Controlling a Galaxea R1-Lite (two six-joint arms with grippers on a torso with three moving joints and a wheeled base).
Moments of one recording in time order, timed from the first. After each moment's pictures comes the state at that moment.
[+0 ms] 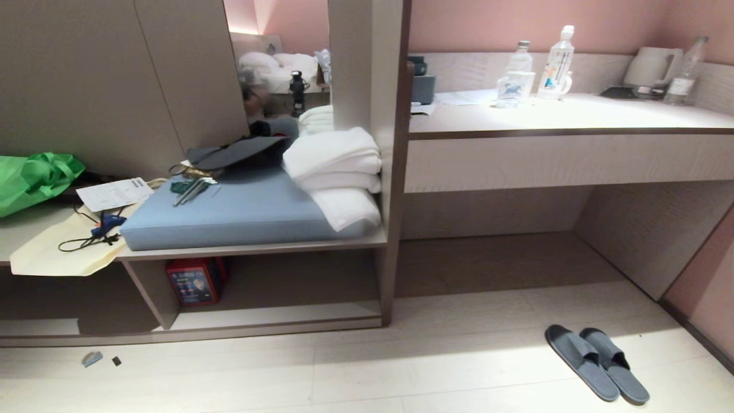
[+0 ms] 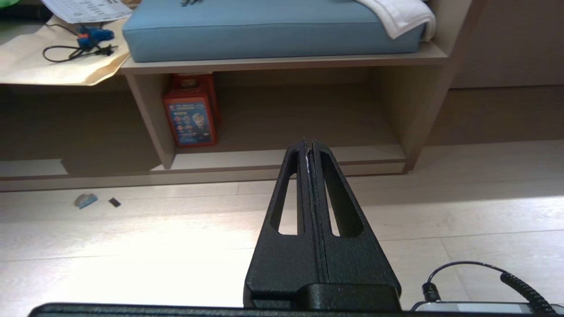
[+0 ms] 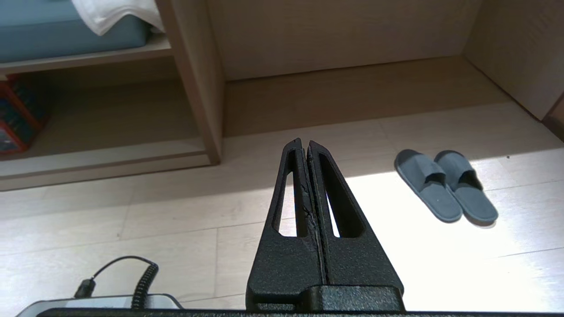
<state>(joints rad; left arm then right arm) 0.00 0.00 0.00 0.00 0.00 -0.02 -0.01 0.00 0.00 0.10 -0.04 0.11</state>
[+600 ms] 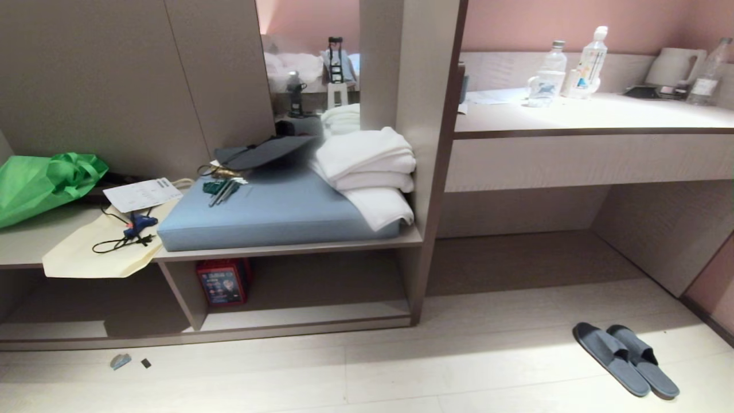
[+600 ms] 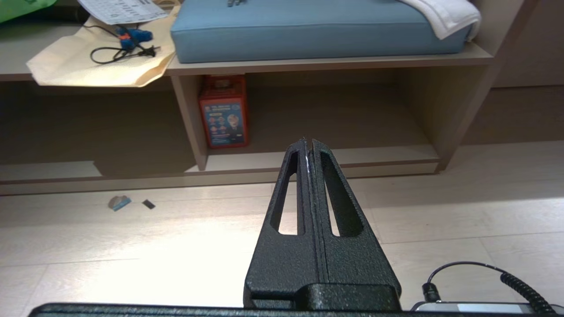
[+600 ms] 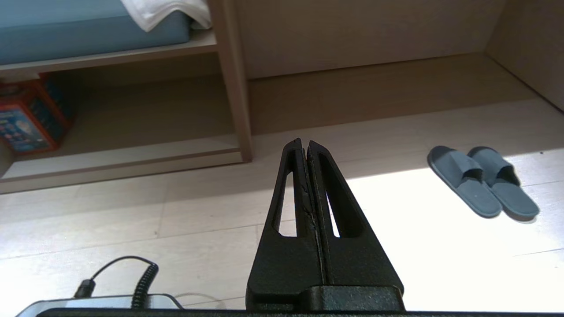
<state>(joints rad) 0.00 0.00 0.00 0.00 0.00 -0.02 -0.01 0.00 0.00 0.10 -0.04 0.11</state>
